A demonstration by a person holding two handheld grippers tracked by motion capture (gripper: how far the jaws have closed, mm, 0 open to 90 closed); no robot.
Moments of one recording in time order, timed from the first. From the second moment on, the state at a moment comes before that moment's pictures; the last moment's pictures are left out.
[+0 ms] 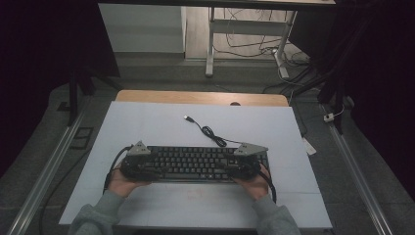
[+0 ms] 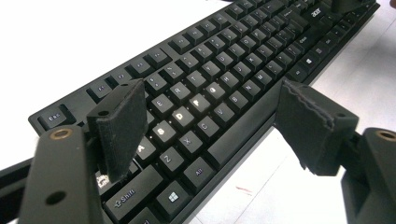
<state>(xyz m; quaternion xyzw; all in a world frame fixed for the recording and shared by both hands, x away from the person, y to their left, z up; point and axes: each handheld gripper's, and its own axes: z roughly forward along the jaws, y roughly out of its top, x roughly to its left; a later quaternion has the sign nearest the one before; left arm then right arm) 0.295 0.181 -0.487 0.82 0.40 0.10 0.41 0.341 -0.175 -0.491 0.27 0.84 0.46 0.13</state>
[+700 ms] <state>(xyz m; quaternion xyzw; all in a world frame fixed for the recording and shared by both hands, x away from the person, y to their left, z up) 0.295 0.179 -0.491 0.82 0.40 0.11 0.40 0.351 -0.146 -0.482 0.24 0.85 0.45 0.12</state>
